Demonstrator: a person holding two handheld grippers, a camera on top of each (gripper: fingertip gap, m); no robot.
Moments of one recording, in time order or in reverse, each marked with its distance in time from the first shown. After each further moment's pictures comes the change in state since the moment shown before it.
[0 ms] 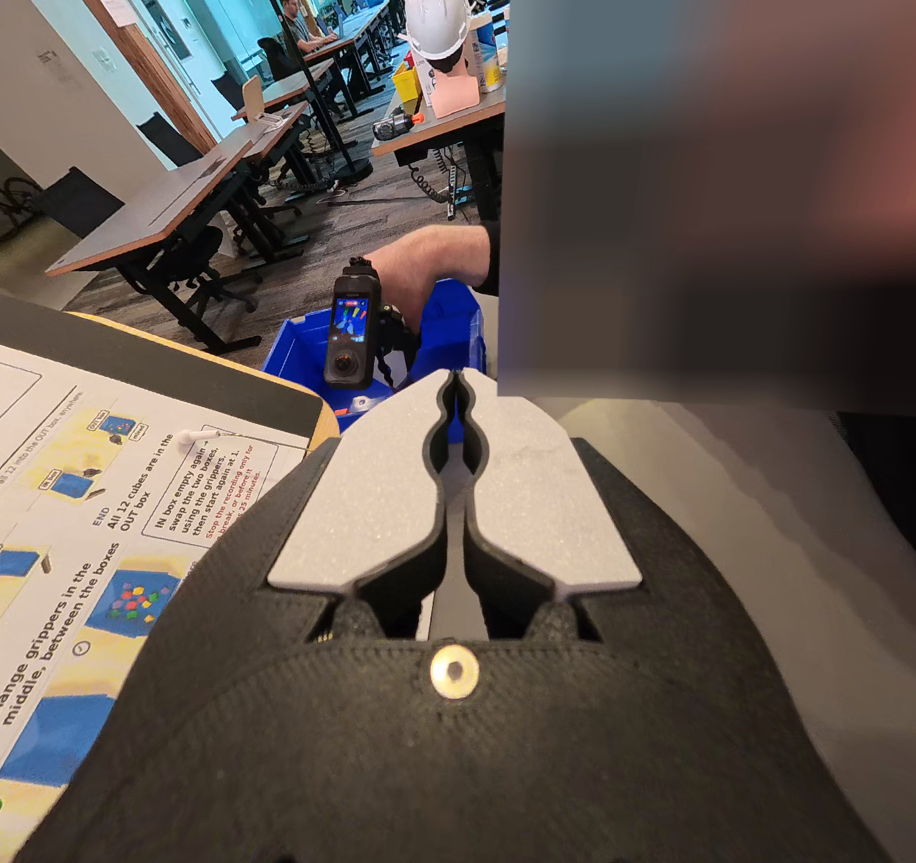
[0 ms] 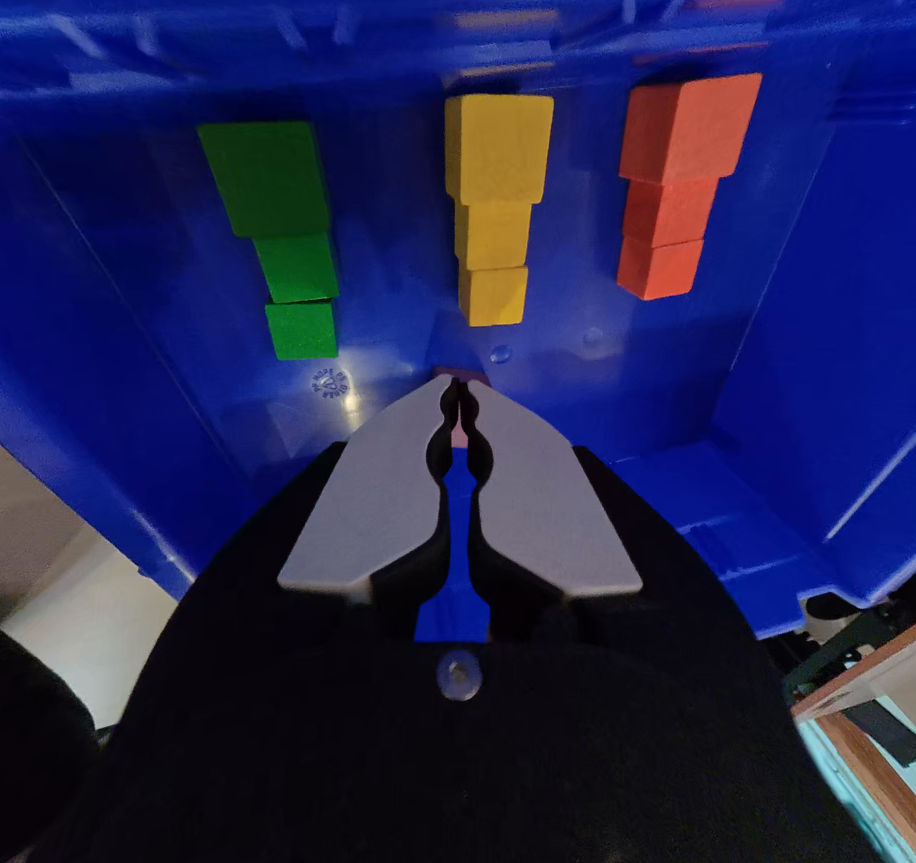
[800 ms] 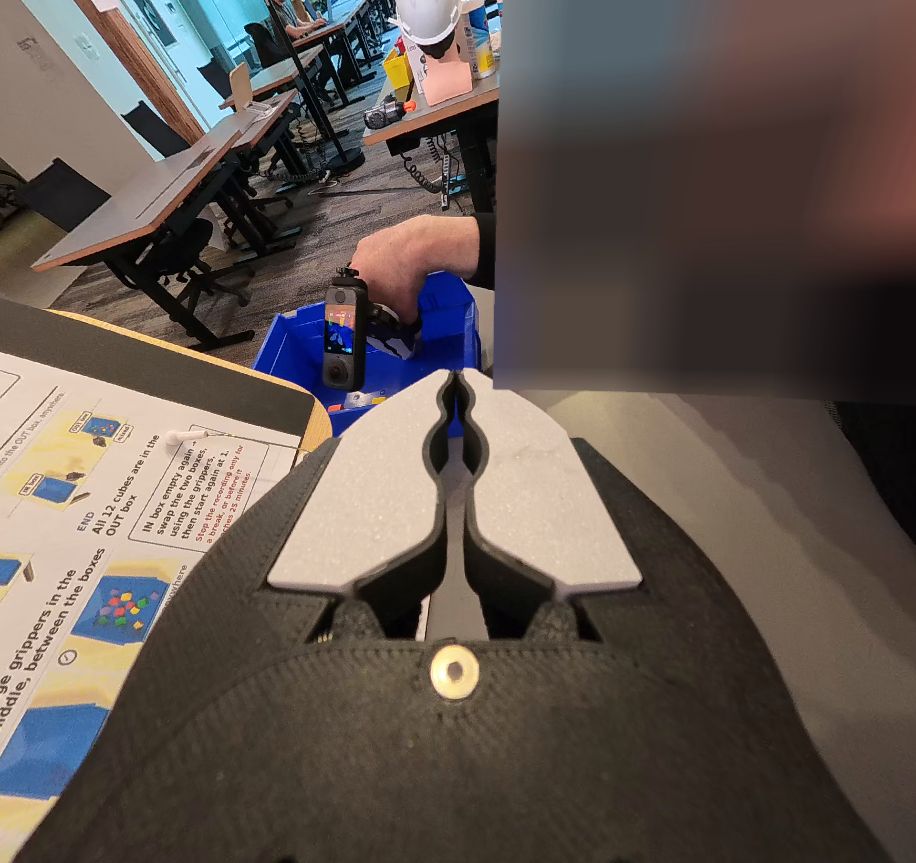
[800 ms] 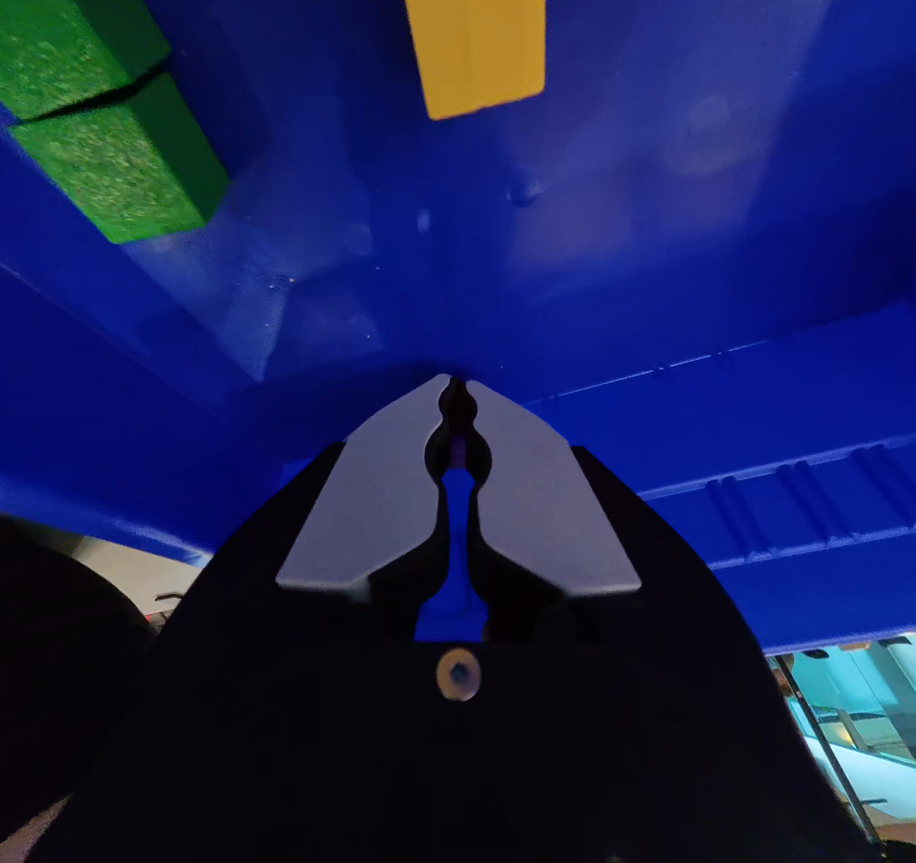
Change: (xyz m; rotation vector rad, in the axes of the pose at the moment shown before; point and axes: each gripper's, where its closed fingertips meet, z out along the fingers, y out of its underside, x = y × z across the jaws) left arm 0.005 0.003 0.006 -0.020 0.016 0.005; right arm -0.010 0.067 0.024 -0.301 -0.129 0.171
